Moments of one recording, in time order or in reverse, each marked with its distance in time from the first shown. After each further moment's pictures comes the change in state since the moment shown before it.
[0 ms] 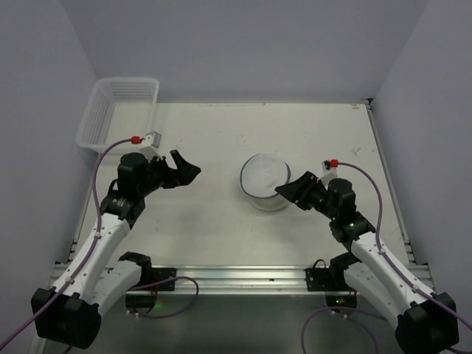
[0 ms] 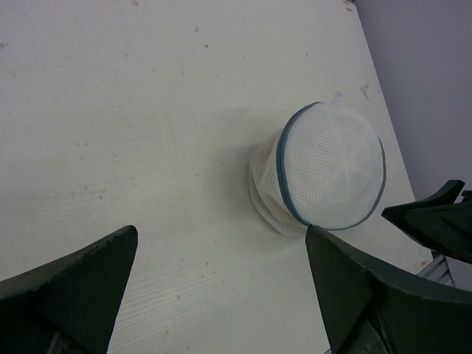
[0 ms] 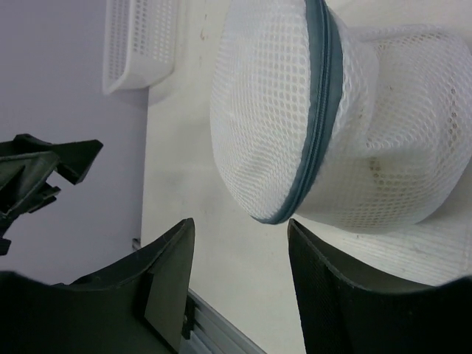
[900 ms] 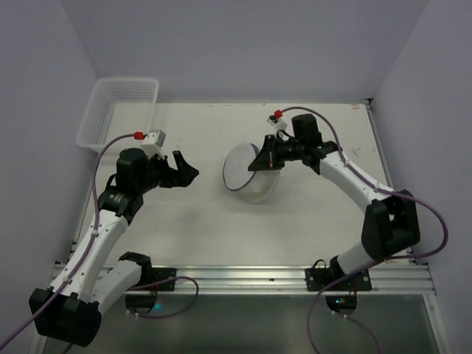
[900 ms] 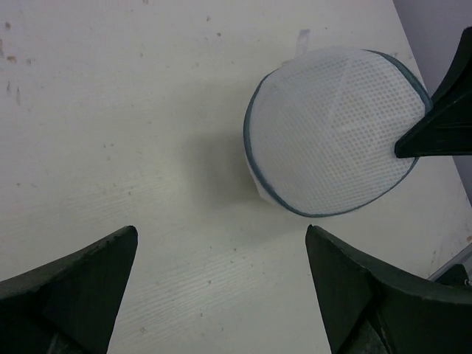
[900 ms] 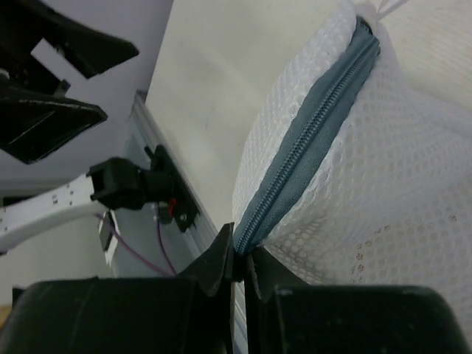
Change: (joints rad) left arm 0.000 0.022 0.075 -0.126 -0.003 0.149; right arm 0.023 0.750 0.715 -0.257 -0.457 -0.396
